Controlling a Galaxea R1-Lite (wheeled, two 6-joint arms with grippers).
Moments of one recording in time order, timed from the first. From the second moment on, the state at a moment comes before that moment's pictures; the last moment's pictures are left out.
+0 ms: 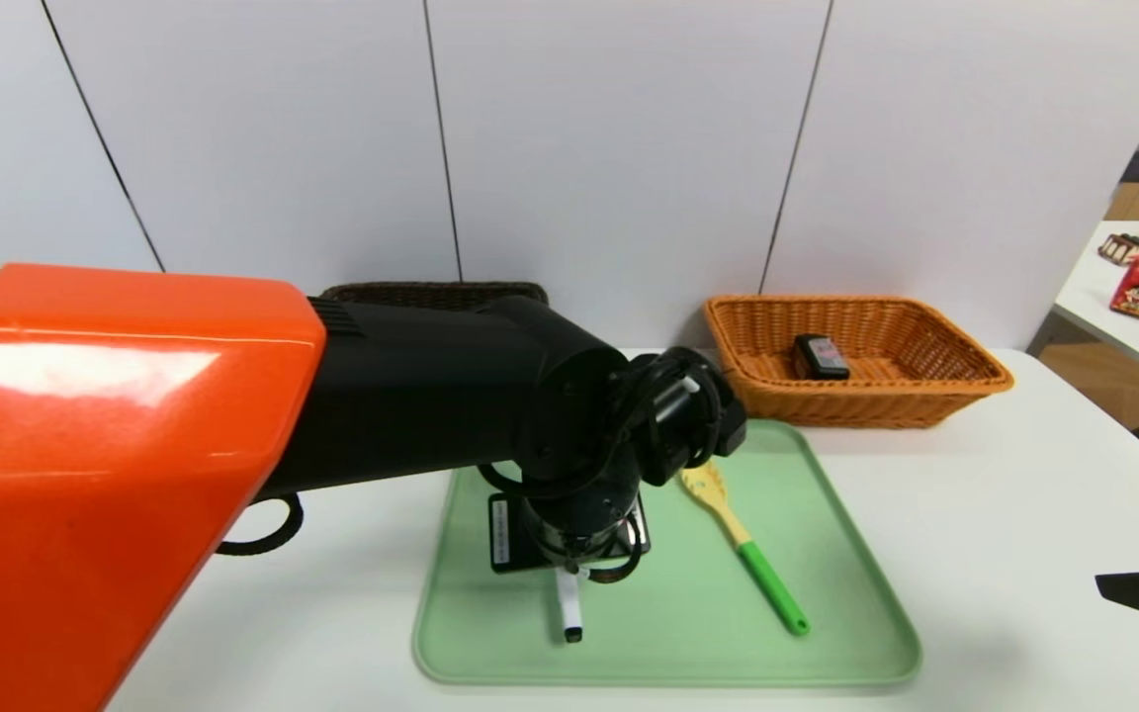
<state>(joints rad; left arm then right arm) -0.95 2.15 -1.80 0.88 0.40 -1.00 0.14 1.10 -0.97 0.74 -0.11 0.00</state>
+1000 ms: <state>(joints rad) -0.89 1.94 -1.90 0.65 0.46 -0.79 0.14 1.08 -0.93 0.74 -0.11 0.00</state>
